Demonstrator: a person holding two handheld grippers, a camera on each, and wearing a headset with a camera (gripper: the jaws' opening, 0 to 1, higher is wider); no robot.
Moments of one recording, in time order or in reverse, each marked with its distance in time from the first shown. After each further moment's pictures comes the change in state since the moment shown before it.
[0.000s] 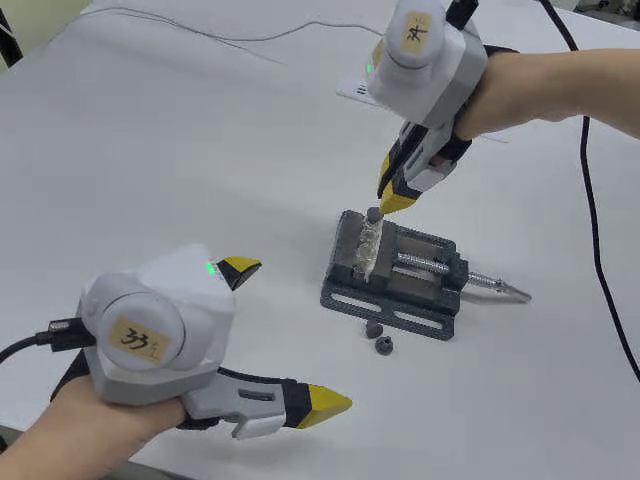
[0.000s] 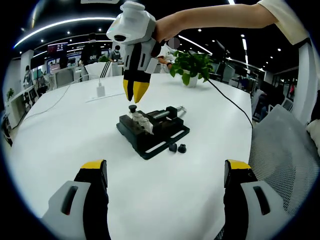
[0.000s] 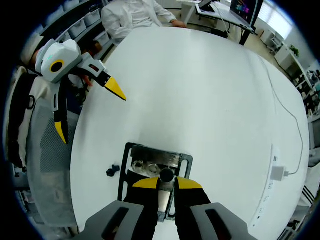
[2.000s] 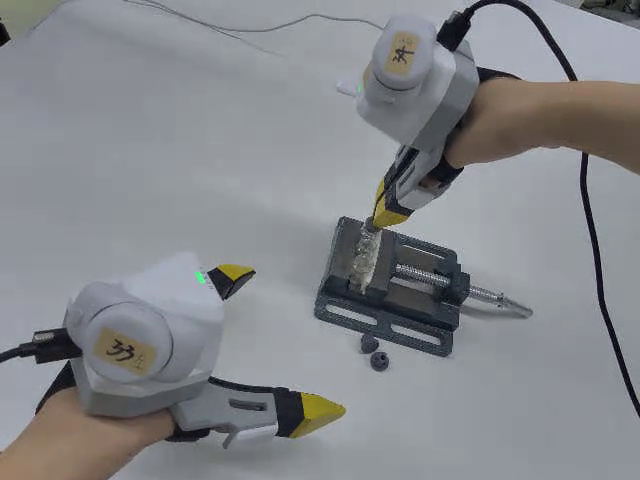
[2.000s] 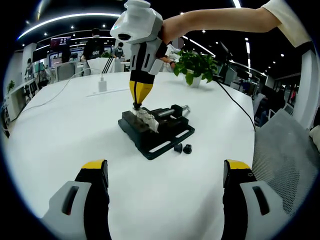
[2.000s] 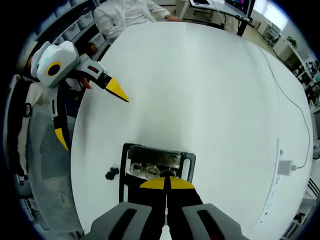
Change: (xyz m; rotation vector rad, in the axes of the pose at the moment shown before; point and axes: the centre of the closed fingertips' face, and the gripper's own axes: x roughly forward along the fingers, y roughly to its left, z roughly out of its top) left arm 0.013 0.009 -0.004 -0.049 0.006 -0.003; right arm 0.011 0.001 -0.003 0.069 0.023 0.024
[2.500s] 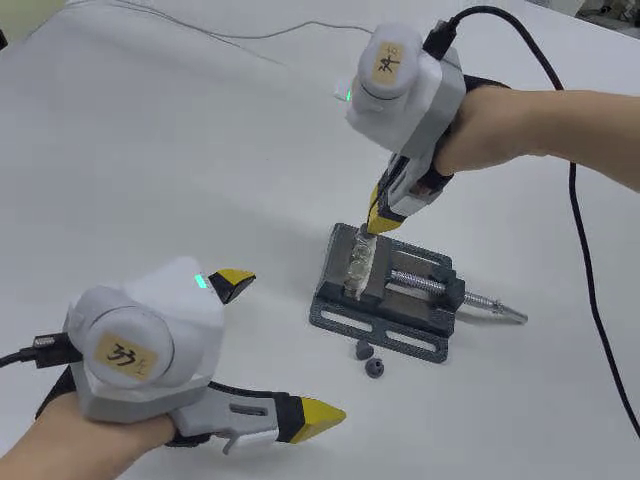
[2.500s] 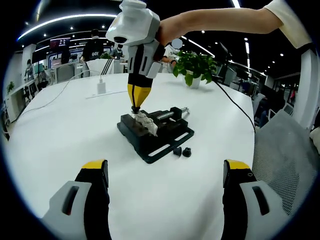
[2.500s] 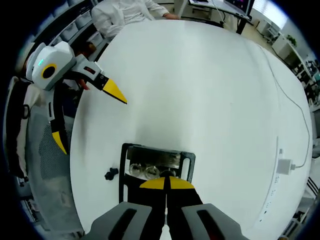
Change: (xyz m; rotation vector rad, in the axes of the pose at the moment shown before) left arm 0.003 -0.002 0.008 0.009 -0.005 -0.002; right arm 0.000 -0.003 -0.002 -0.001 0.024 -0.018
